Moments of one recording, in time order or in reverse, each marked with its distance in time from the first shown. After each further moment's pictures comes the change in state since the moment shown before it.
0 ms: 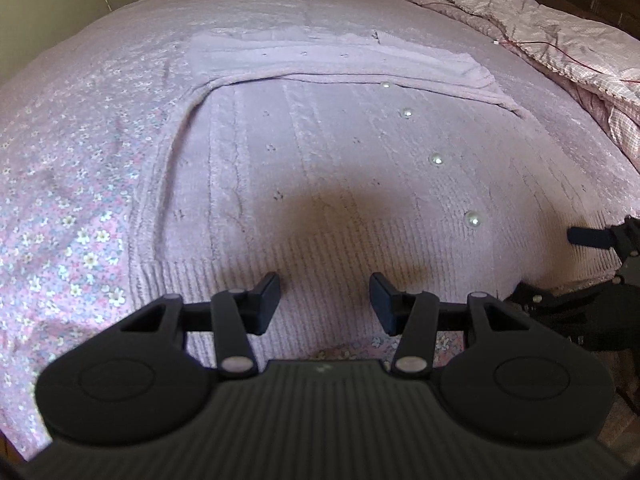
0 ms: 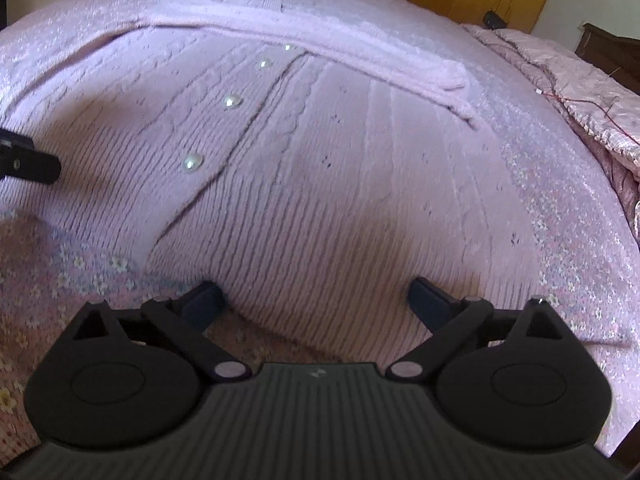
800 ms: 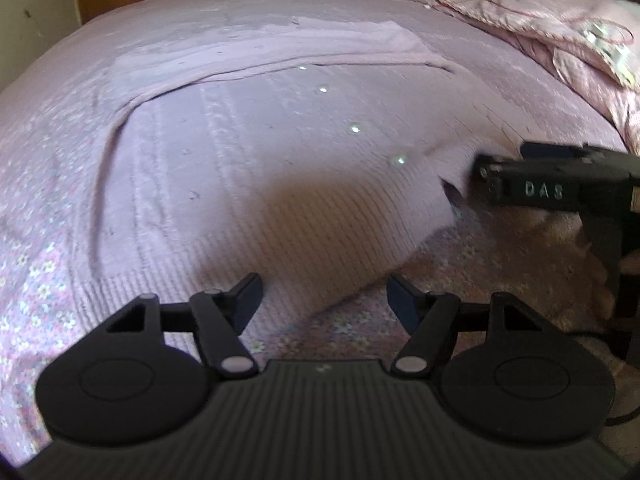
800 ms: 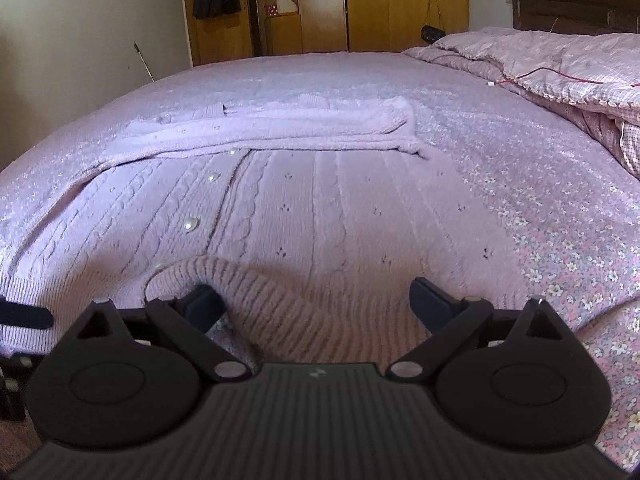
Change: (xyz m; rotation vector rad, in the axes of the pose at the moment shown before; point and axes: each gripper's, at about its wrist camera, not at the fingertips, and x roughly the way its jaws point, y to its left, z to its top) left arm 0.005 -0.039 -0.006 0.199 0.033 -0.093; right arm -0.011 -0.033 0.002 0.350 -0.226 0.036
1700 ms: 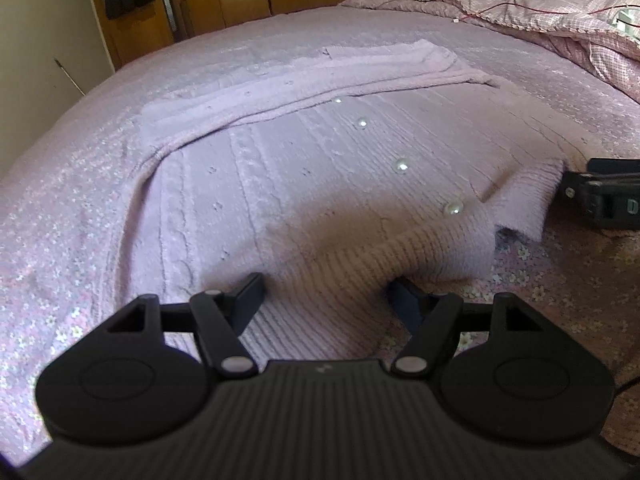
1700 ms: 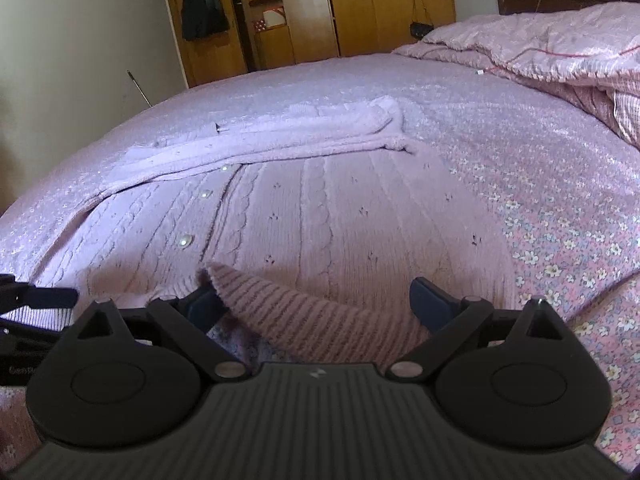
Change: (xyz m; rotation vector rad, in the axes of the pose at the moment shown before) left arm 0.025 0.000 0.015 0.064 -0.113 0.182; right arm -0.006 -0.014 -0.005 0.076 -0.026 0.026
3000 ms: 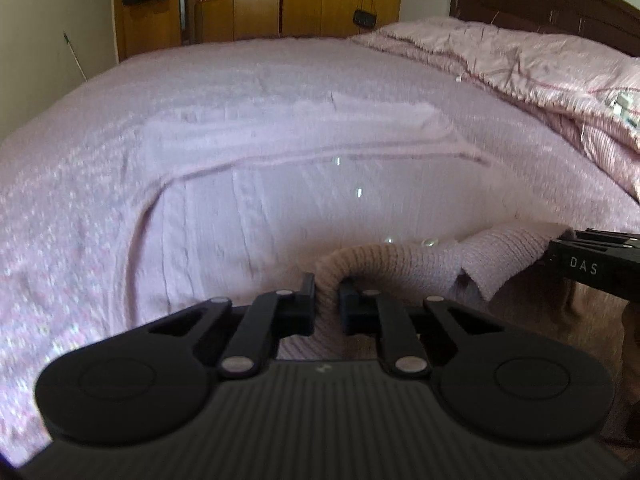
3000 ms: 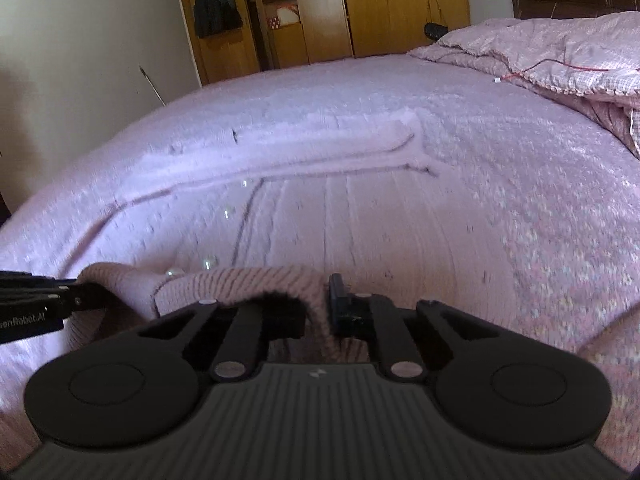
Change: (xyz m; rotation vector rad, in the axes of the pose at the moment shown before) left arm -0.027 0.020 0.032 -0.157 -0.095 -0.095; right arm 0.000 0.007 0.035 0.009 0.002 0.054
